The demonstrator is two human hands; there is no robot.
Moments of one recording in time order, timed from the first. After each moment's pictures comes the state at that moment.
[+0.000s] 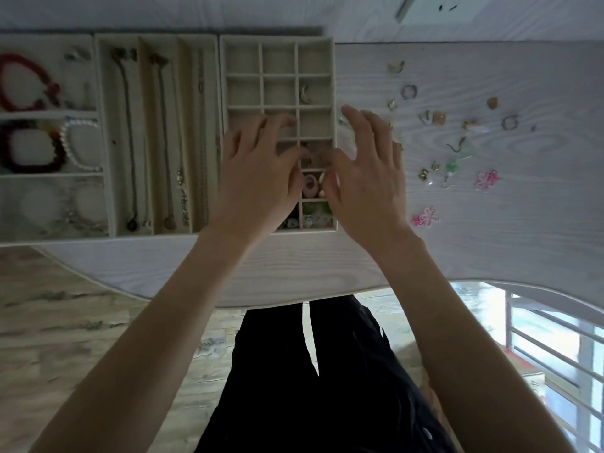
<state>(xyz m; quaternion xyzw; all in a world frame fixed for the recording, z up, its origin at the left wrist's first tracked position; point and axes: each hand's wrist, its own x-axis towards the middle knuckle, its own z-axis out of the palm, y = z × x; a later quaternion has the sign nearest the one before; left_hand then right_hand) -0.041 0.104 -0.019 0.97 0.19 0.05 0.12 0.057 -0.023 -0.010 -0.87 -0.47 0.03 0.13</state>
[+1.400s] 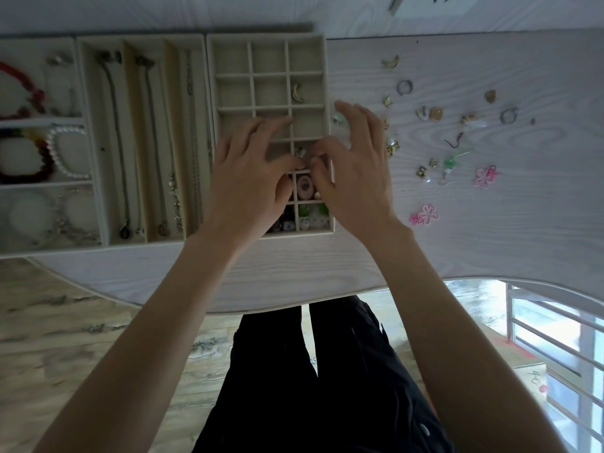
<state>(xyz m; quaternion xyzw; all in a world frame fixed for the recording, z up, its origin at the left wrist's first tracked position) -0.043 0.110 -0.019 0.97 0.16 0.02 0.17 0.064 -0.011 -0.028 -0.88 -0.41 0.07 0.23</state>
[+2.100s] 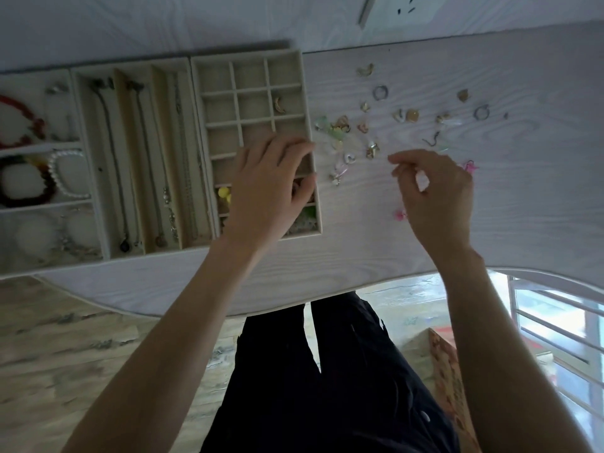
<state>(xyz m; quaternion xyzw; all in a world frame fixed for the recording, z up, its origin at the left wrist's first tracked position) -0.021 0.085 -0.025 0.96 0.16 0.10 0.19 0.100 -0.096 0.000 -0.91 -0.26 0.05 0.33</state>
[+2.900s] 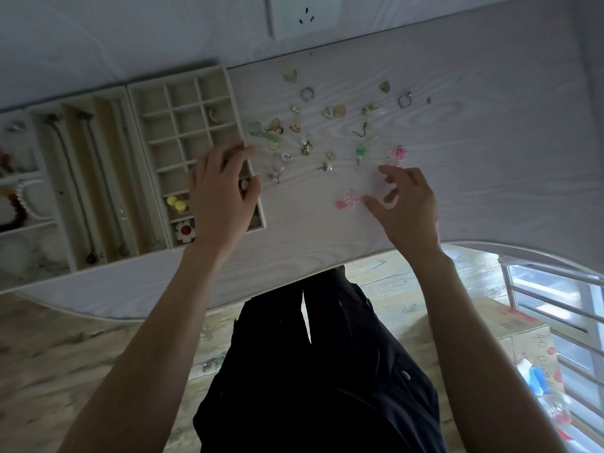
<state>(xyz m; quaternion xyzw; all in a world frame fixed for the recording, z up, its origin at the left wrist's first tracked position) -0.012 0.058 -0.025 0.94 0.24 0.08 0.21 0.108 -0.179 -0.016 -0.93 -0.18 0.14 0.28</state>
